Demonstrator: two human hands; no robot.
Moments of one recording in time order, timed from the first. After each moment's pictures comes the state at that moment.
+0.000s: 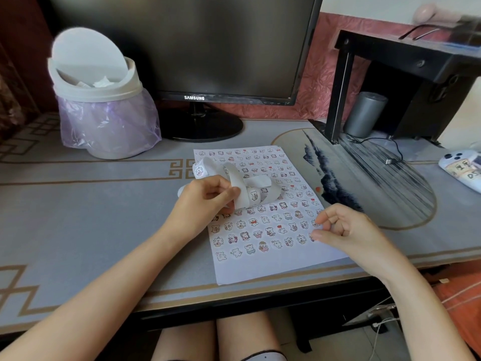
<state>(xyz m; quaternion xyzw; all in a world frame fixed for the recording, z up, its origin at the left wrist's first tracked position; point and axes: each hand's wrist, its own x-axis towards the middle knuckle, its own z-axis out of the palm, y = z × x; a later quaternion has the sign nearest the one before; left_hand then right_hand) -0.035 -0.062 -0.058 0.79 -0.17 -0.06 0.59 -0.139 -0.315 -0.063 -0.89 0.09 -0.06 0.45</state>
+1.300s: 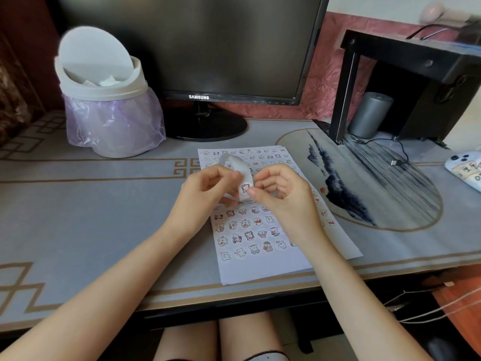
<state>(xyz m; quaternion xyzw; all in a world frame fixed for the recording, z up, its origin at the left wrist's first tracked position) -0.035 -0.061 -0.051 0.70 -0.19 -0.05 0.69 -0.080 -0.216 -0.048 -0.79 -0.03 -0.19 0.58</state>
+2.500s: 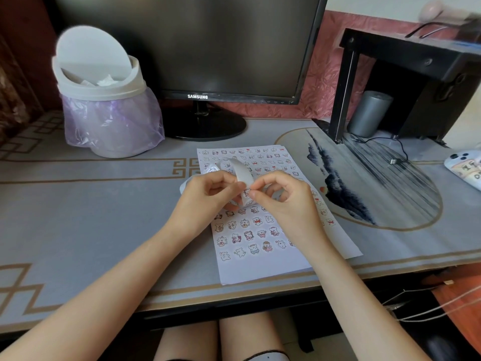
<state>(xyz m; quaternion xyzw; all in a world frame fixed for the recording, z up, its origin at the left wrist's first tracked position) -0.035 -0.062 -0.054 0.74 -0.20 -0.06 0.65 -0.083 -0.219 -0.050 -0.83 -0.04 -0.20 0.52</state>
